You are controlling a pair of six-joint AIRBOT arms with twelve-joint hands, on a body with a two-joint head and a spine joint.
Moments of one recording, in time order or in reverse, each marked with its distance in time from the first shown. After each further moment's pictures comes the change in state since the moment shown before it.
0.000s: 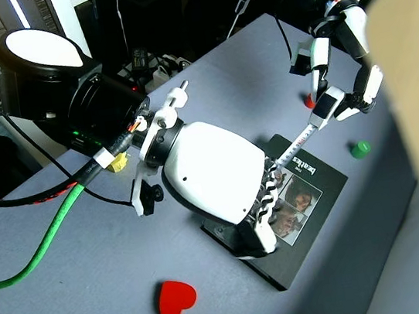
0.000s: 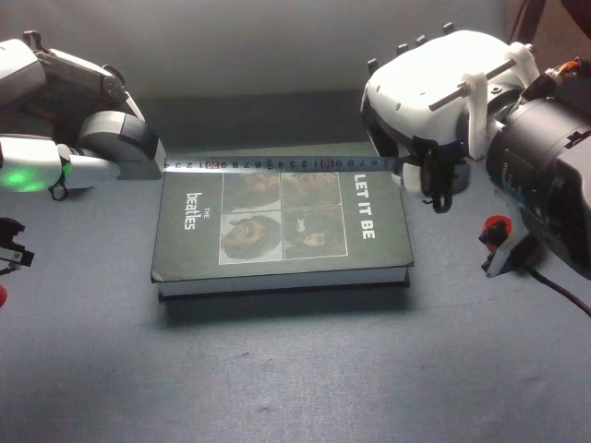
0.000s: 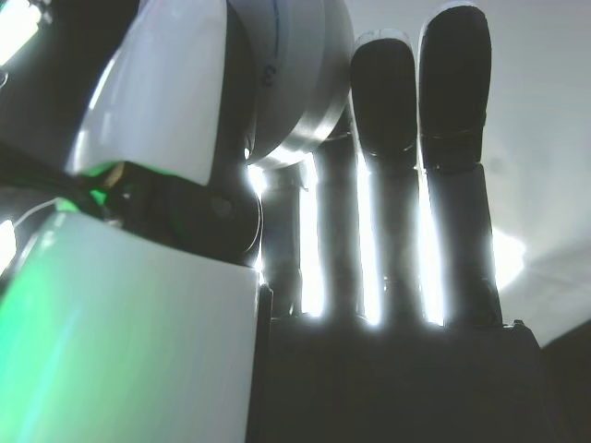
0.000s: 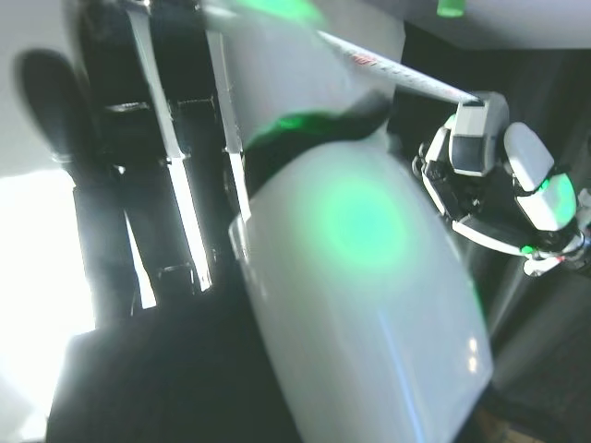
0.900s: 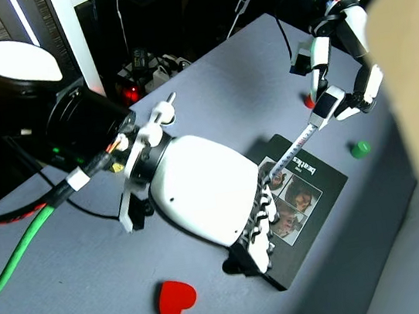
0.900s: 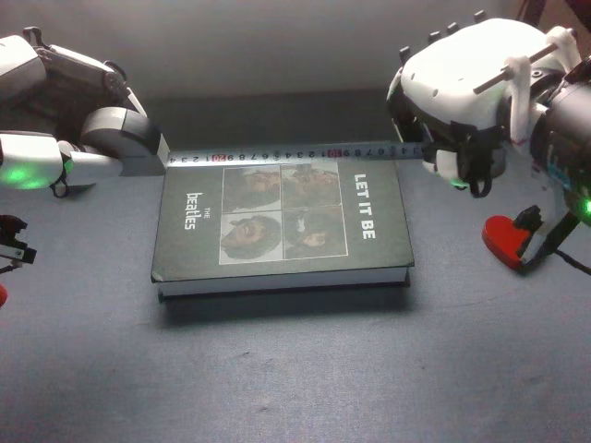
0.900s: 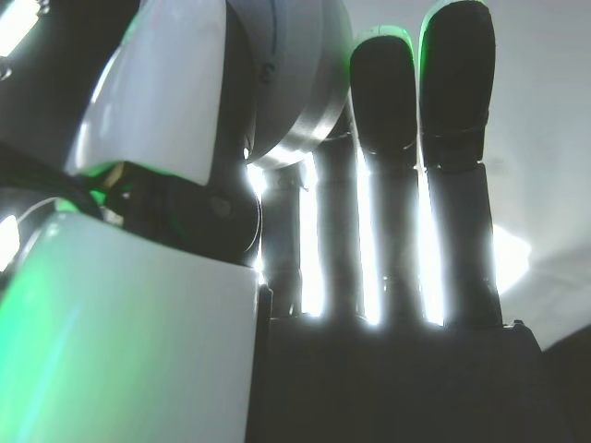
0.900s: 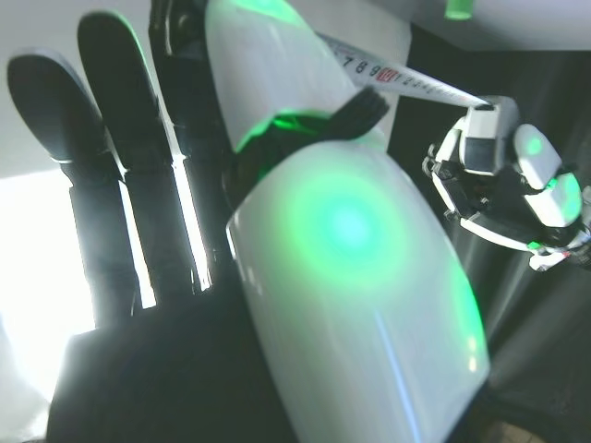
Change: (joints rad) left arm 0.000 0.000 0.003 0.005 -0.014 -0.011; right arm -0.006 0.075 0.027 -0.019 0.094 0.017
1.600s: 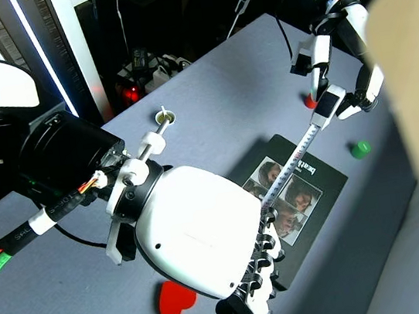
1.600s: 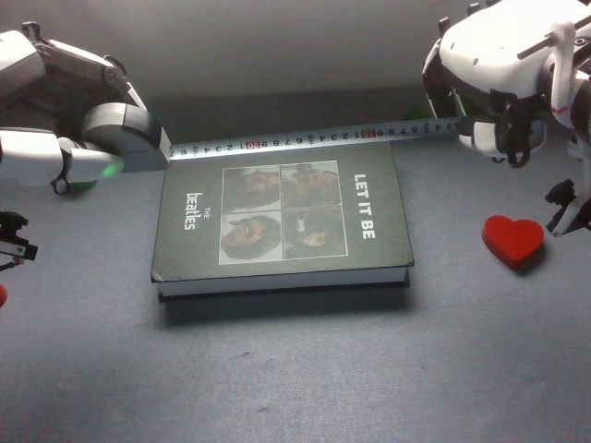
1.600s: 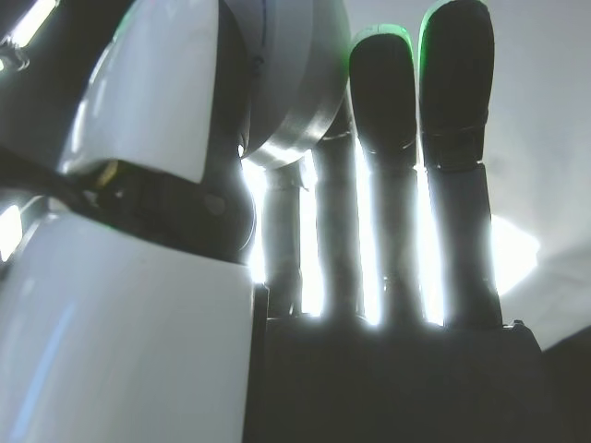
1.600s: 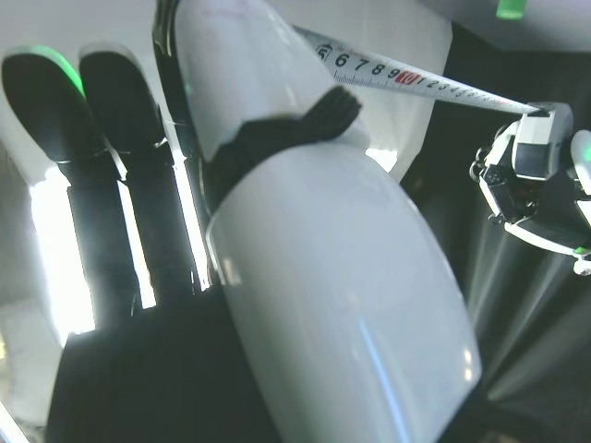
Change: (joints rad) left arm -0.002 0.000 0.000 0.001 -0.012 0.000; right arm 0.020 0.049 0.035 0.000 0.048 0.001
